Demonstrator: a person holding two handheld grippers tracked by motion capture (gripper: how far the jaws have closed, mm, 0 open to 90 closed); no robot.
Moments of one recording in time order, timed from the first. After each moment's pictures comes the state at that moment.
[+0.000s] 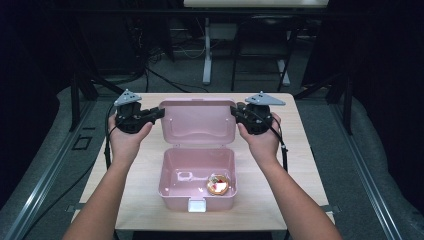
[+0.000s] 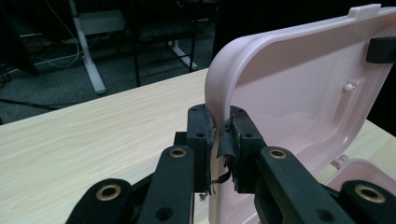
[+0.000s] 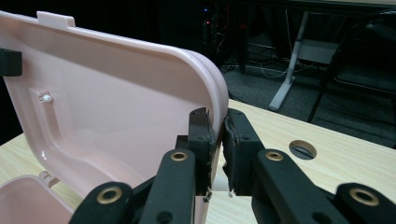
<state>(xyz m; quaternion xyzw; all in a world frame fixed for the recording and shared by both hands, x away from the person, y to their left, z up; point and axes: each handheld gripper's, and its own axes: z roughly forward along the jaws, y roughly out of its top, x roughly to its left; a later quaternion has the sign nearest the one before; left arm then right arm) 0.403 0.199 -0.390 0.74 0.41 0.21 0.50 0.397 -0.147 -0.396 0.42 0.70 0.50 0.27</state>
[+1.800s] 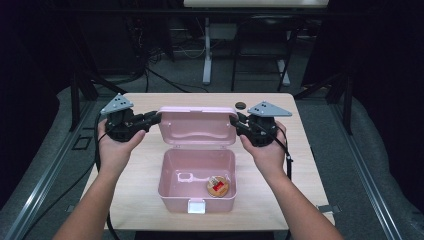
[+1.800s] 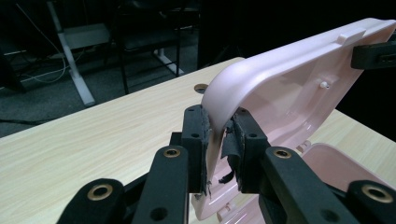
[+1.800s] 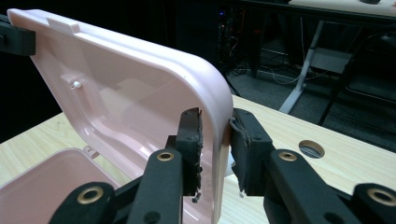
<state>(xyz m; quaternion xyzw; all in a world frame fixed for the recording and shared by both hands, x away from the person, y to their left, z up) 0.368 0.207 -0.373 0.75 0.37 0.20 0.51 0.357 -0.150 -0.386 0.39 0.72 0.51 0.27</state>
